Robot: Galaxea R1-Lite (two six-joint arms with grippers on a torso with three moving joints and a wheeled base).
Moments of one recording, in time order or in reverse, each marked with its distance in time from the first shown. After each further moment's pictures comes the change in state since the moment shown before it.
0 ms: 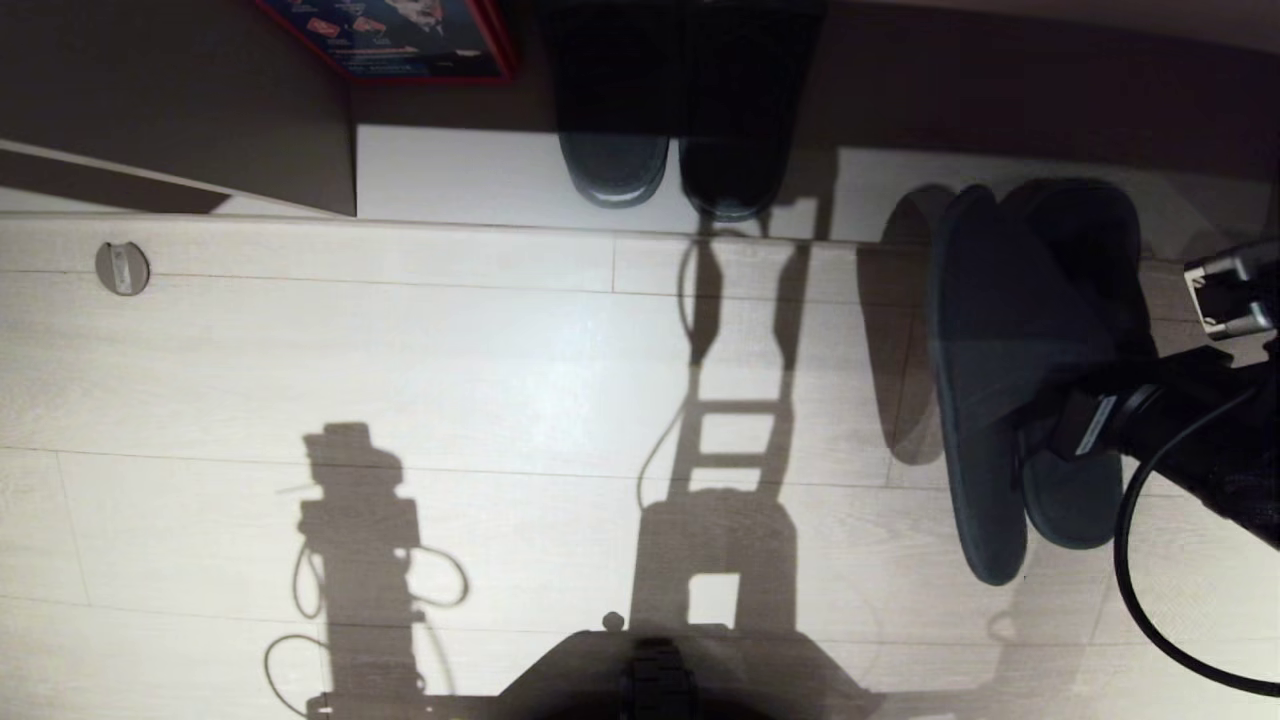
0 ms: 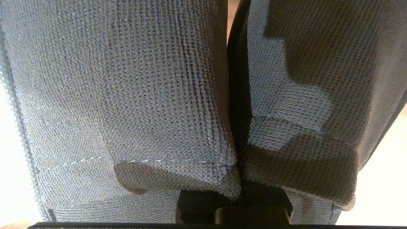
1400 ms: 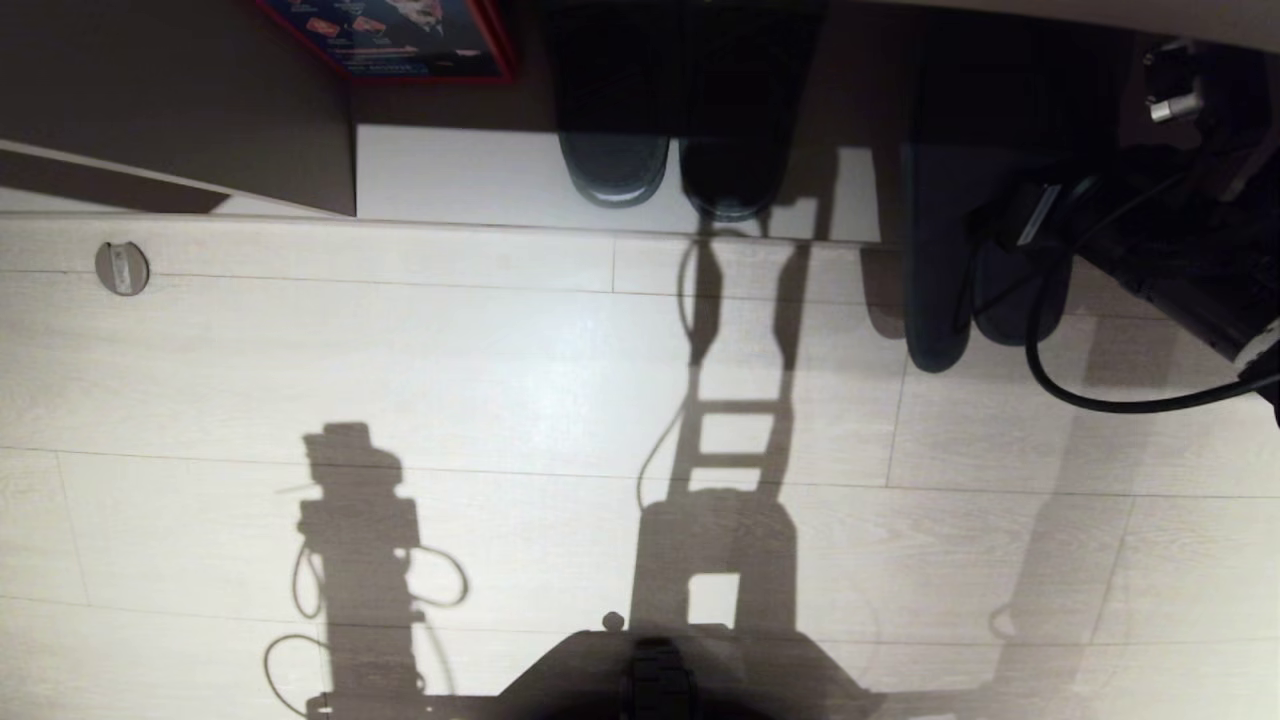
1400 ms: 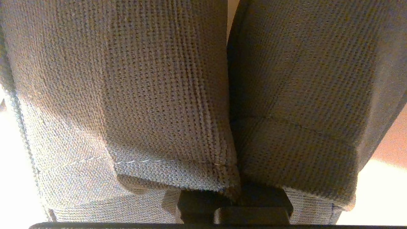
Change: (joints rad) left arm 0.000 0.000 0.000 0.000 0.000 0.000; right arm -0.015 0.253 -0.525 0.001 0.021 -0.047
